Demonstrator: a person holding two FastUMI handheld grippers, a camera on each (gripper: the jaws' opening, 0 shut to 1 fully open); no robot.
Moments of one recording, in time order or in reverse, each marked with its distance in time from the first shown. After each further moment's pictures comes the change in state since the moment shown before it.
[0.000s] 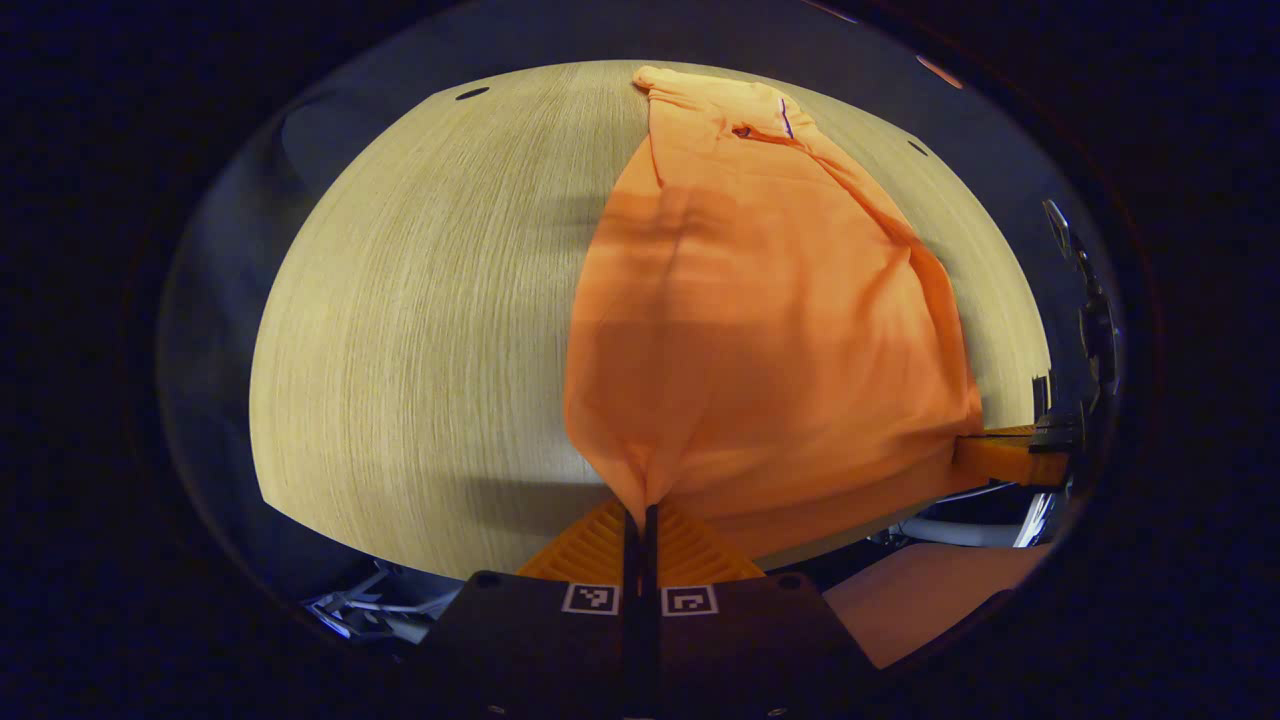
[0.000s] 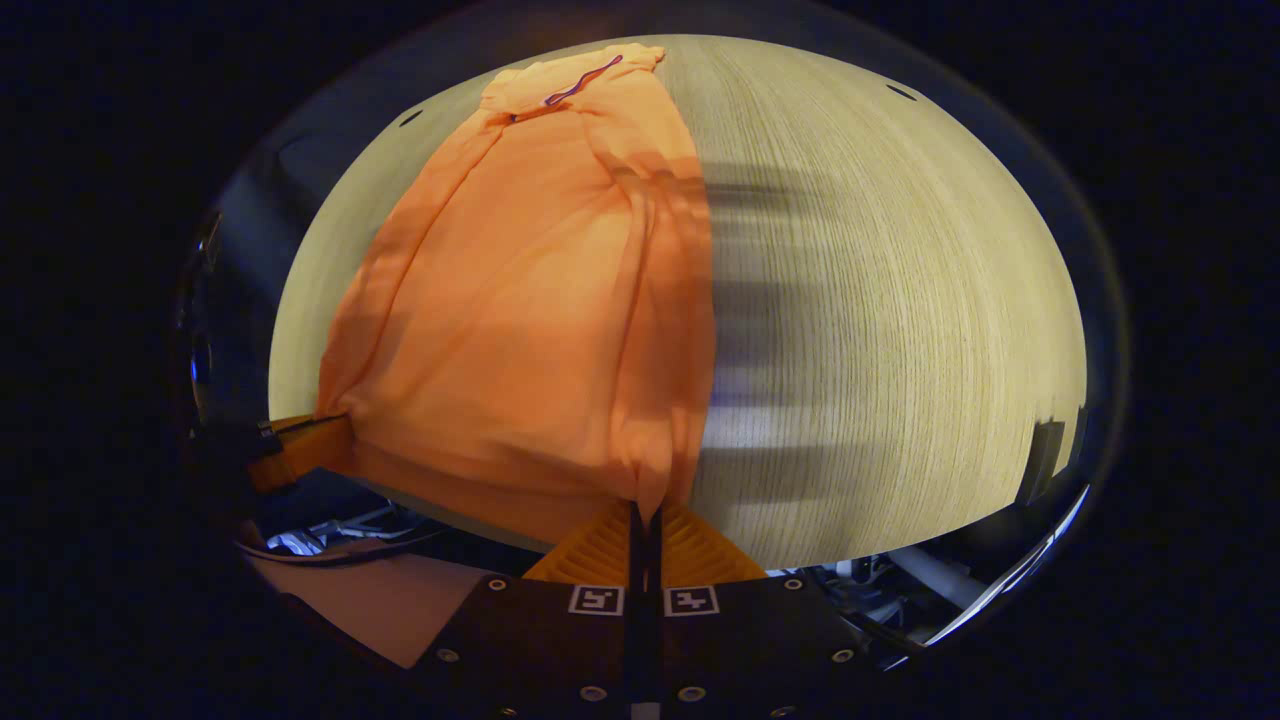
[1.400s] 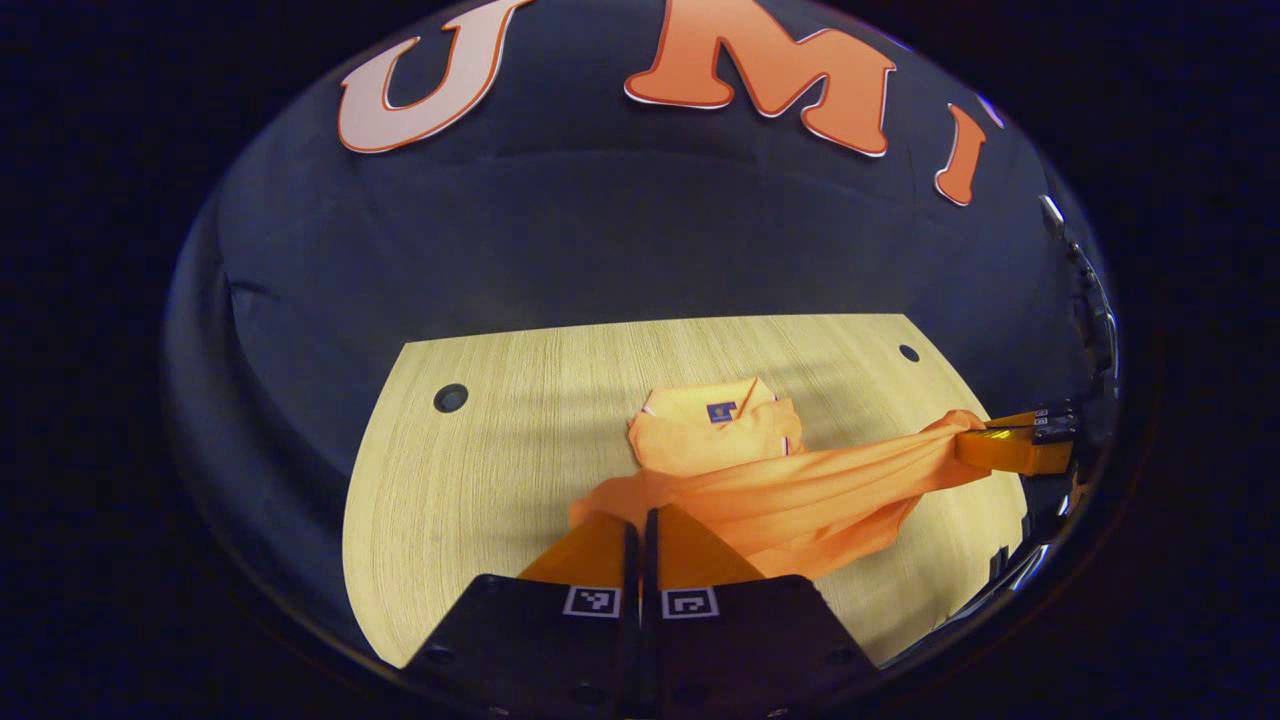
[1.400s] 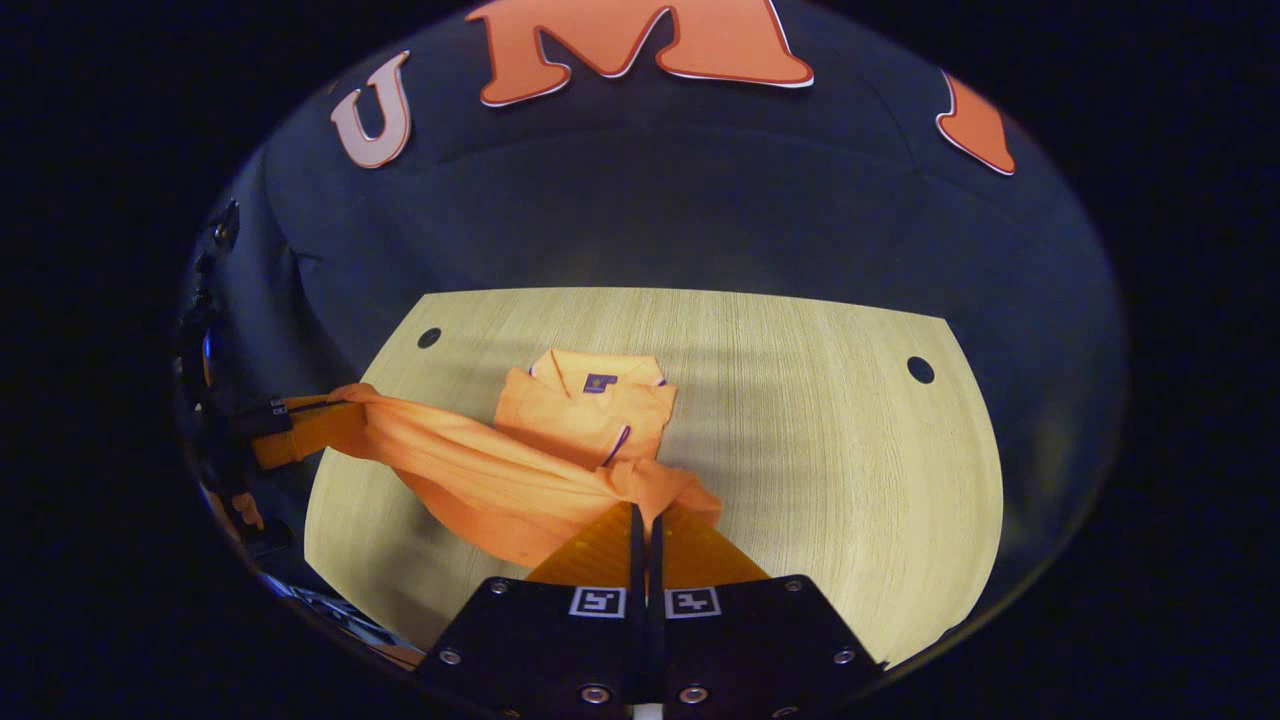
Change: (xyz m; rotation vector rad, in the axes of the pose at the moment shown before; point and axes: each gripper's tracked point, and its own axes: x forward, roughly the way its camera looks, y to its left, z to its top) left arm -0.107 0.026 0.429 0.056 -0.537 -0.036; right arm -0.134 0.000 0.361 -0.117 -0.555 -0.029
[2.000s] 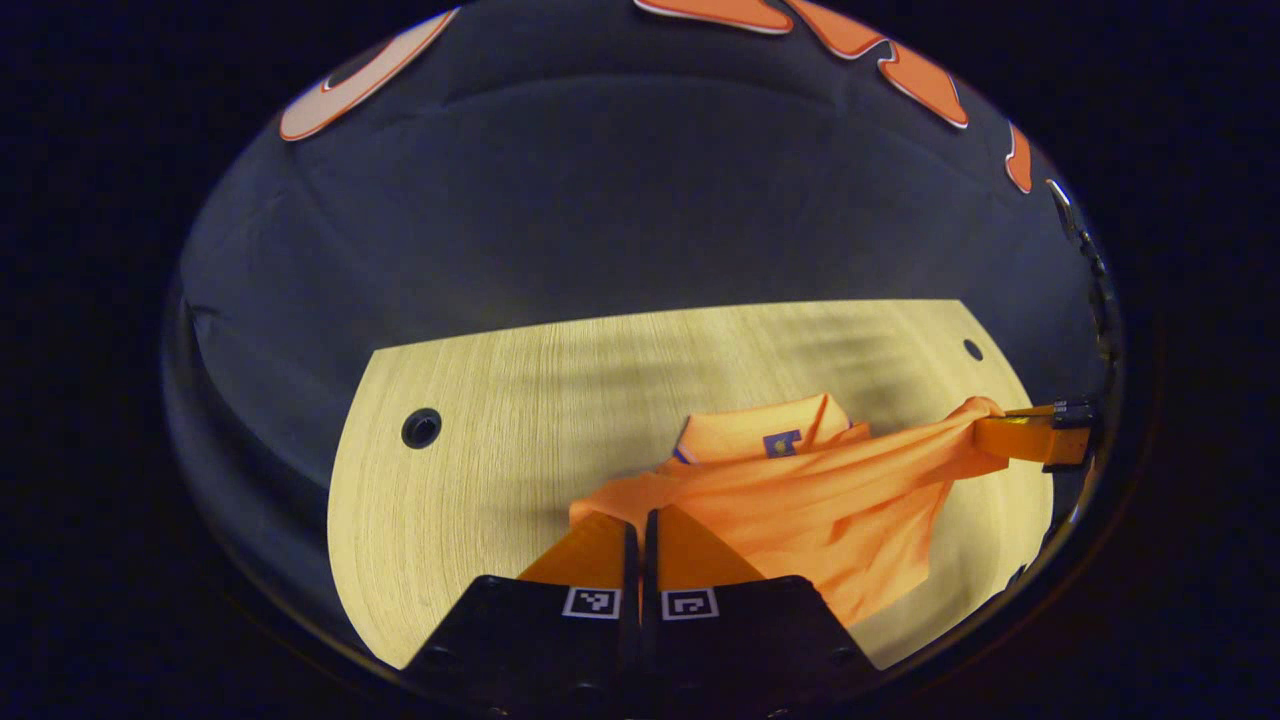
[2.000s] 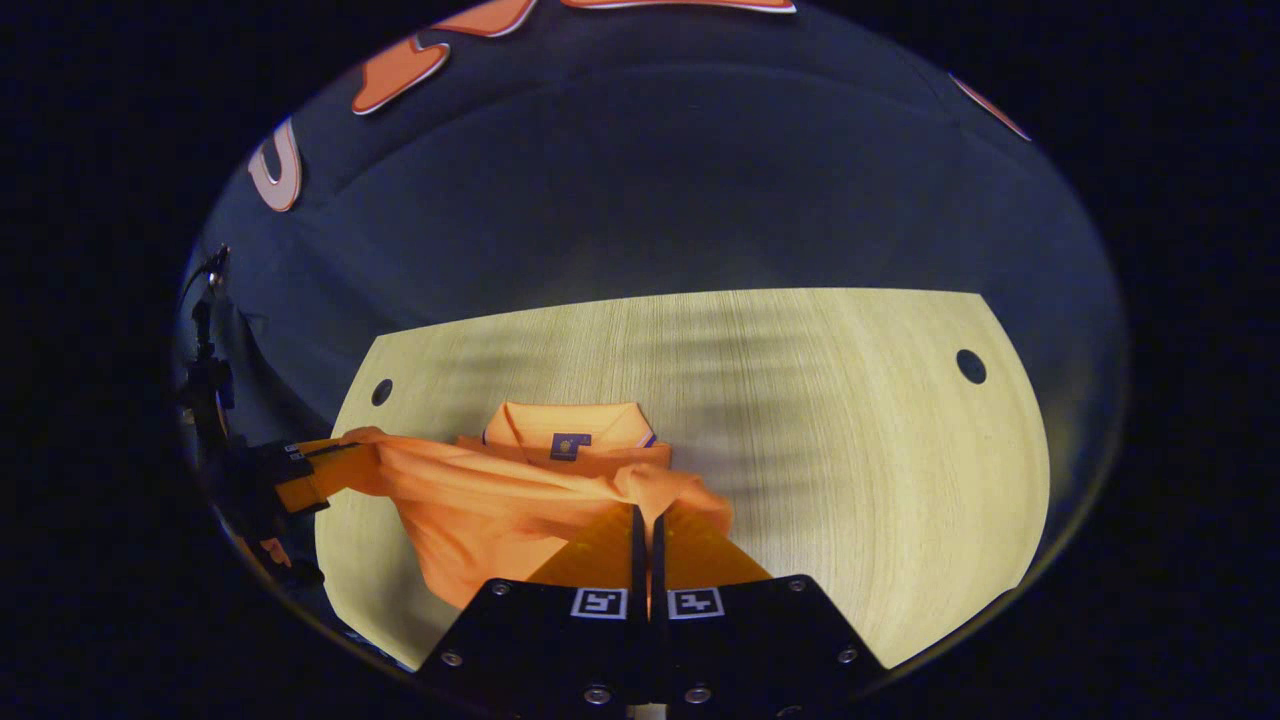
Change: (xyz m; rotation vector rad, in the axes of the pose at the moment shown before) left arm 0.128 0.020 0.010 0.035 0.141 0.048; right arm 0.118 -0.010 0.042 0.124 0.069 0.013
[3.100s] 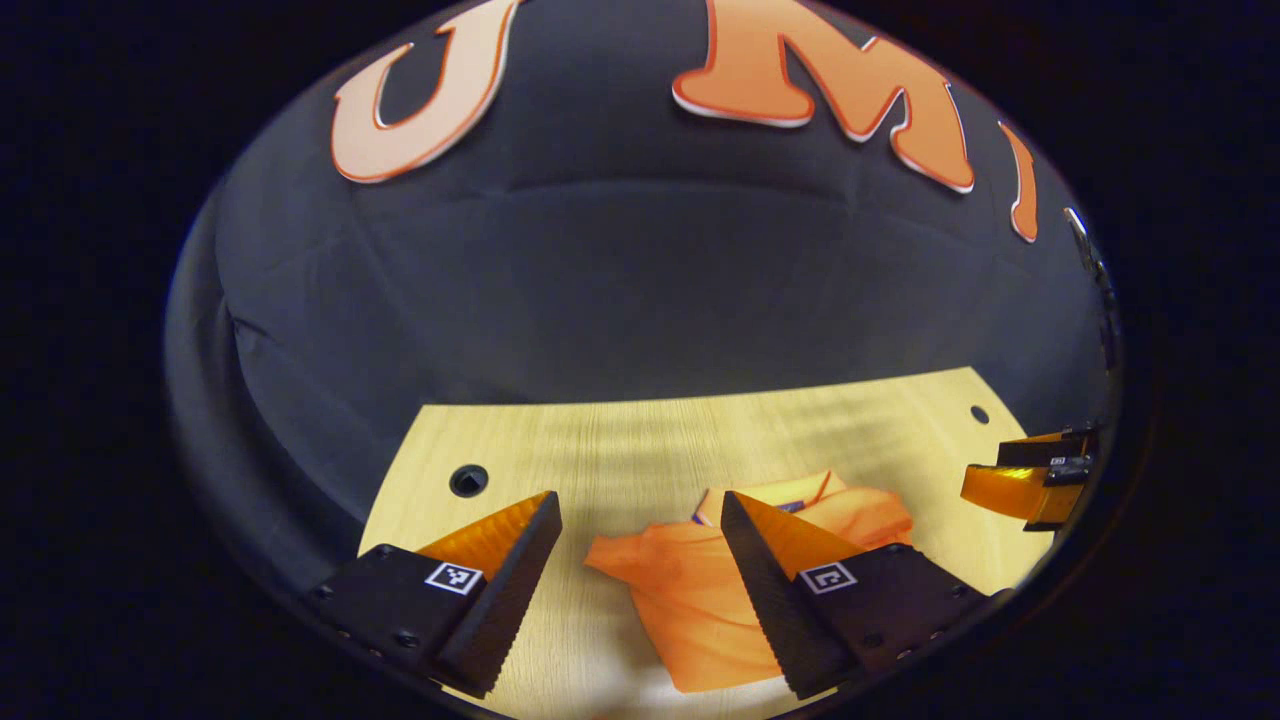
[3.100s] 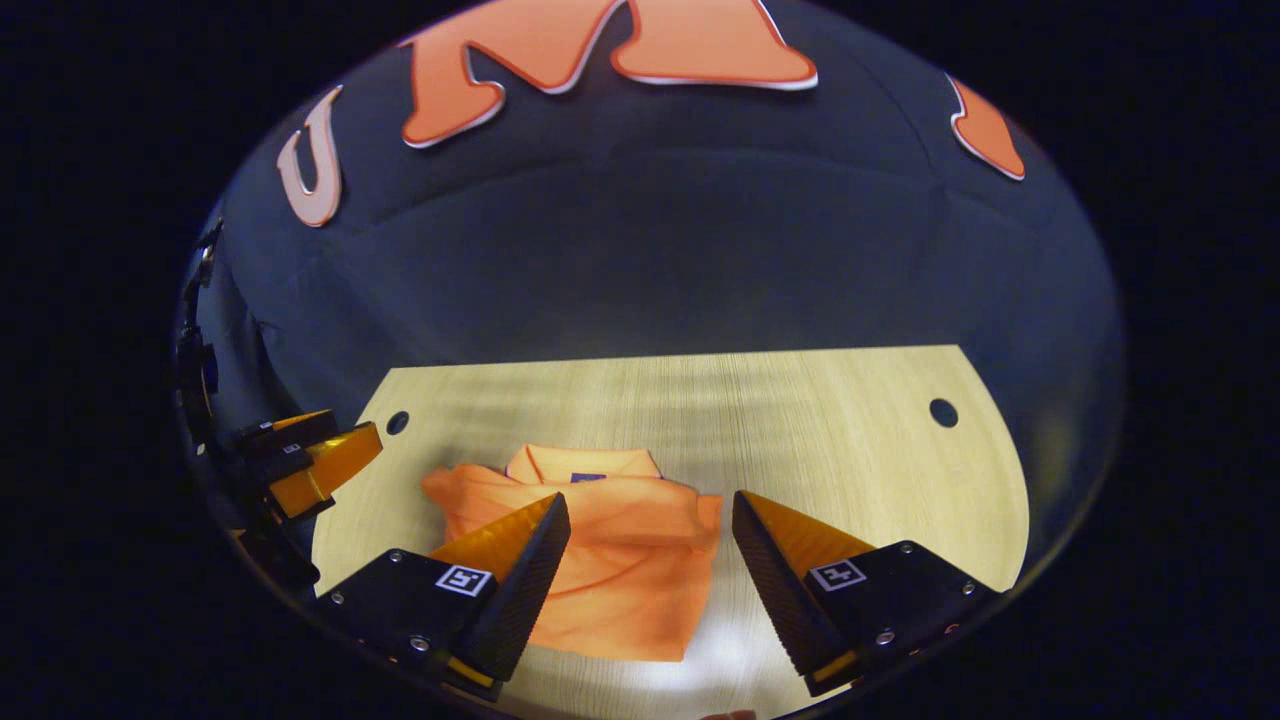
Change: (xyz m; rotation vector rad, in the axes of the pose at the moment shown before) left arm -0.106 0.019 0.067 -0.045 -0.349 0.094; right arm -0.076 0.018 0.035 -0.062 -0.232 -0.017
